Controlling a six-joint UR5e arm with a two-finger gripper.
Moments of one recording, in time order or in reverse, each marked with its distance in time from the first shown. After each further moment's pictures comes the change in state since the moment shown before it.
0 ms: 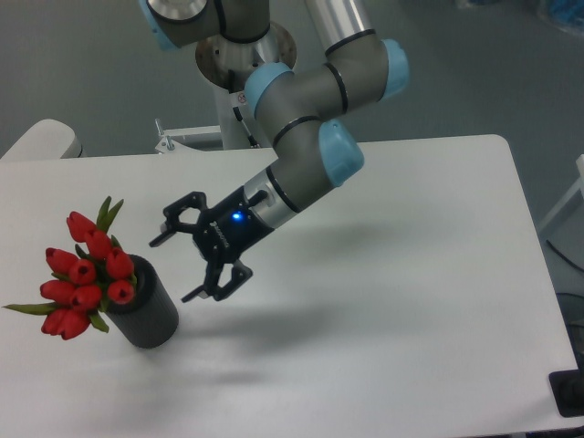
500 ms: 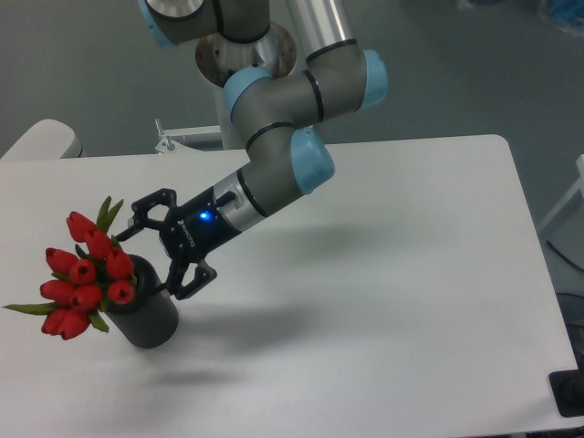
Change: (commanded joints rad) arm -0.051 -0.035 -0.018 0.069 -0.019 -0.002
